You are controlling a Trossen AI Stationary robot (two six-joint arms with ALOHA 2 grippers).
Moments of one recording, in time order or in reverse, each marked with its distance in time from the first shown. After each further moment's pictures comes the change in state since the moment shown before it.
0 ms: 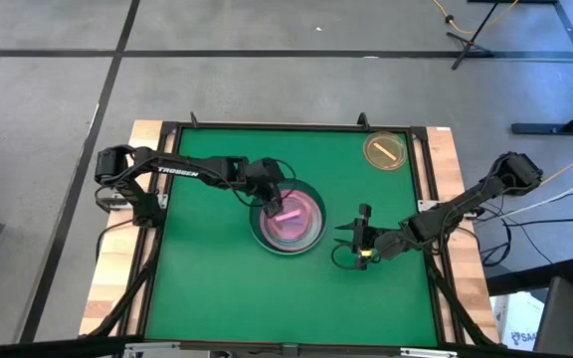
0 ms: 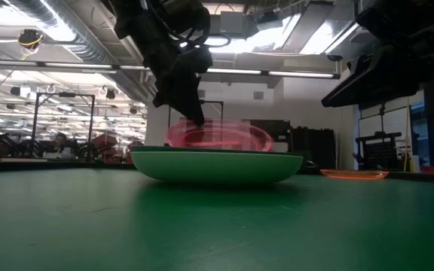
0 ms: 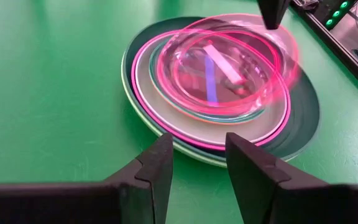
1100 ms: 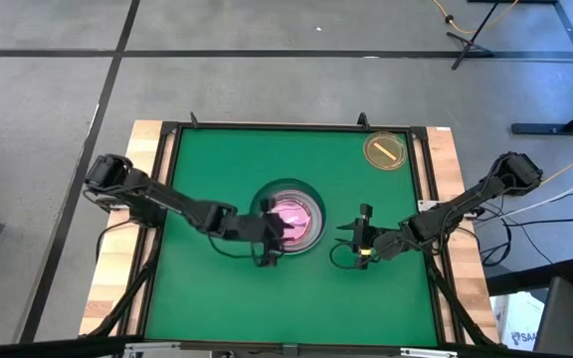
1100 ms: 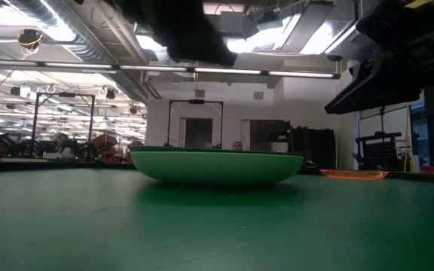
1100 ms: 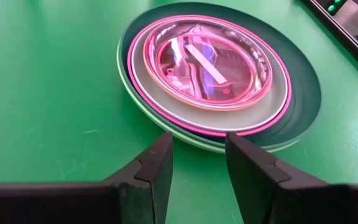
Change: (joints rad) left arm -0.418 -0.033 -0.117 0.454 -0.275 0.242; right arm 0.000 0.000 0.000 -0.045 -0.003 0.050
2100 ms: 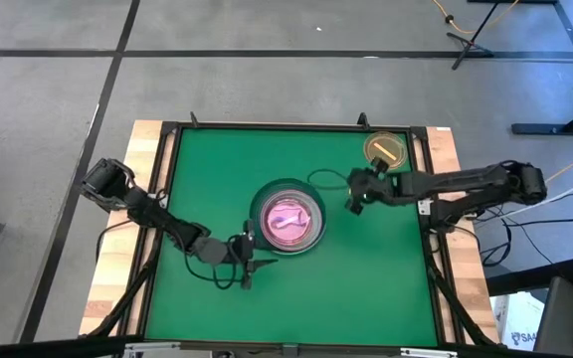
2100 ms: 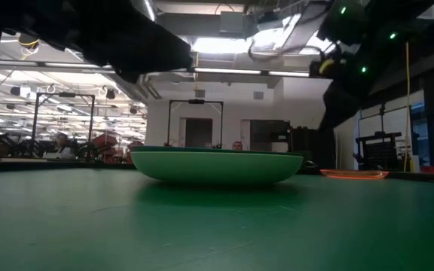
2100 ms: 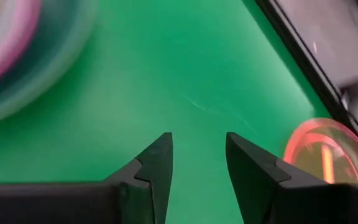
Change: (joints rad) left arm -0.231 0.013 -0.386 0.683 -0.174 -0.038; right arm -0.565 -0.001 0.233 -0.613 -0.075 0.037
